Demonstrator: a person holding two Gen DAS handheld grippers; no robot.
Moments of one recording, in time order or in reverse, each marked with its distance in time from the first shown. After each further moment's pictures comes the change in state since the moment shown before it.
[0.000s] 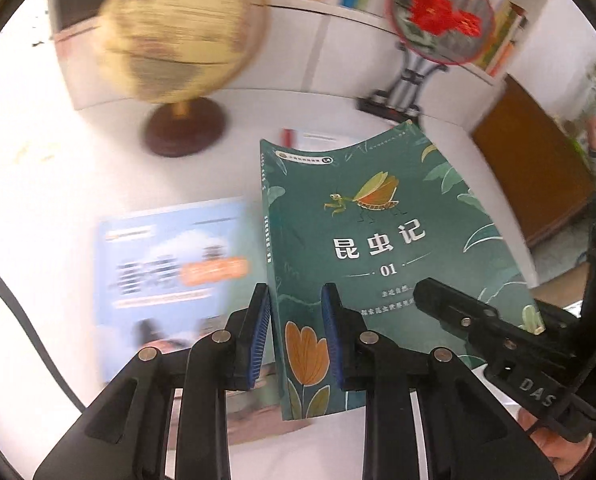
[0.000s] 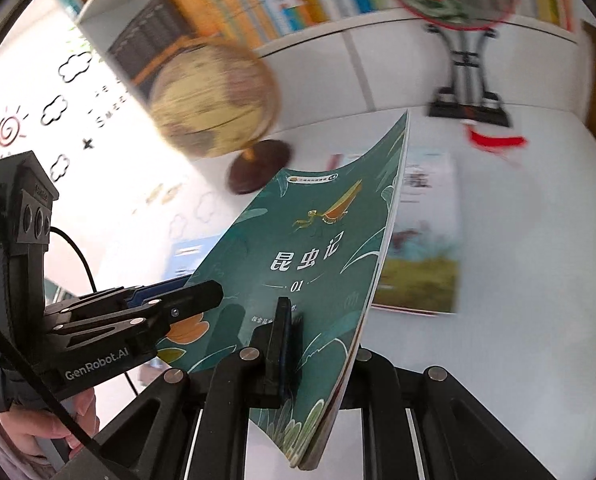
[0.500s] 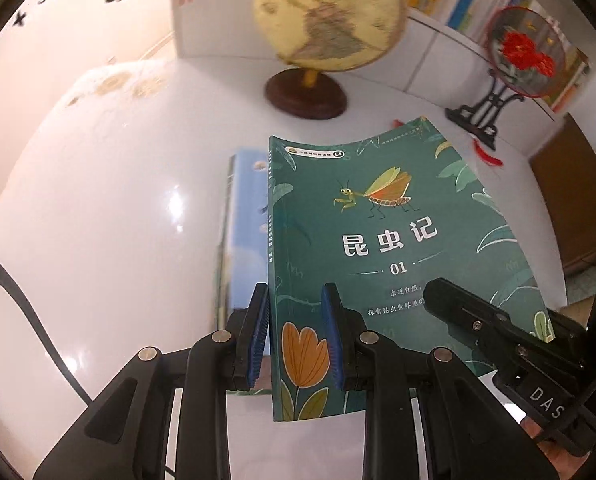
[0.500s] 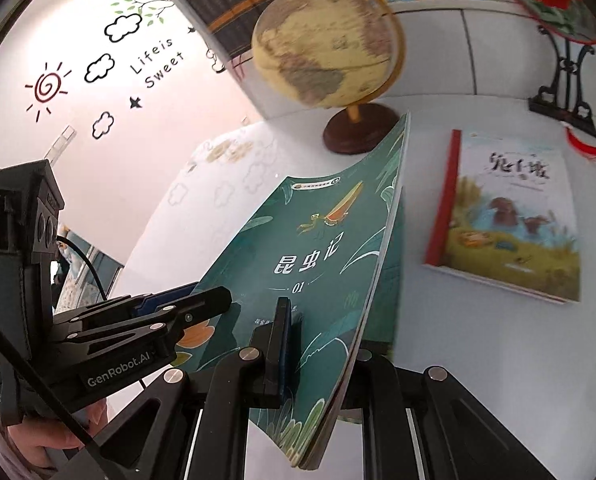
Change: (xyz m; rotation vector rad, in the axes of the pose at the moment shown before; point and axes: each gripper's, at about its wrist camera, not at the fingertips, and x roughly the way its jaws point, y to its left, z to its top) left arm -0.028 0.088 -0.055 -0.207 0.018 0.118; right arm 0.047 0.101 -0.022 -0.100 0.082 0.128
